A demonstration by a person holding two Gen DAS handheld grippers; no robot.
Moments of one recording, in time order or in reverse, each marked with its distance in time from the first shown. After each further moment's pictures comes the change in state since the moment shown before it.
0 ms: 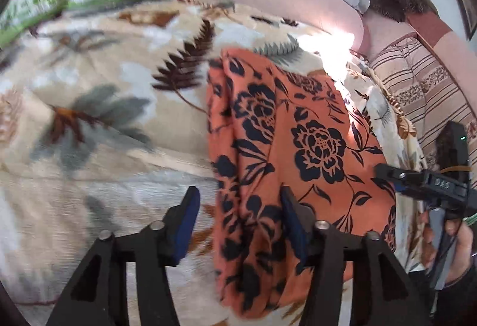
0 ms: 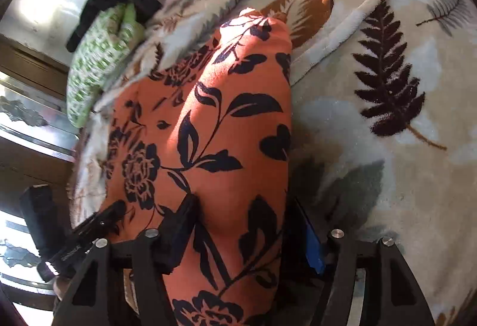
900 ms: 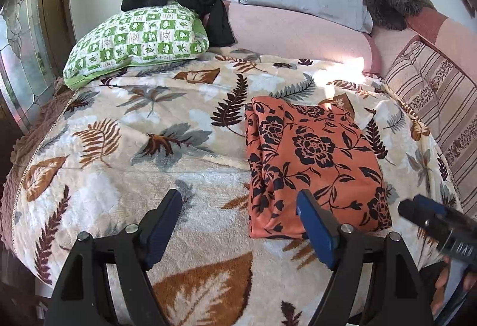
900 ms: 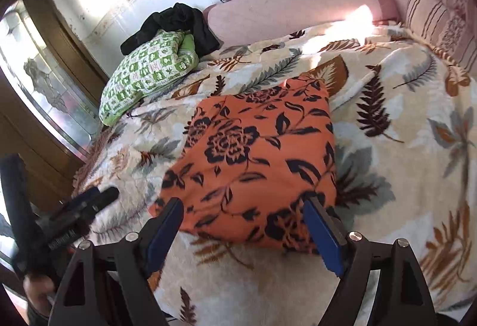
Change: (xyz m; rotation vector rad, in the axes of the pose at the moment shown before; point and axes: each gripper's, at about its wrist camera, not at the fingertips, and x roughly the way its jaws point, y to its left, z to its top) left arm -0.110 -0.028 -0.042 0.053 -0.194 0.256; right arm -0.092 0.100 -0.116 -0.202 -0.253 -0.108
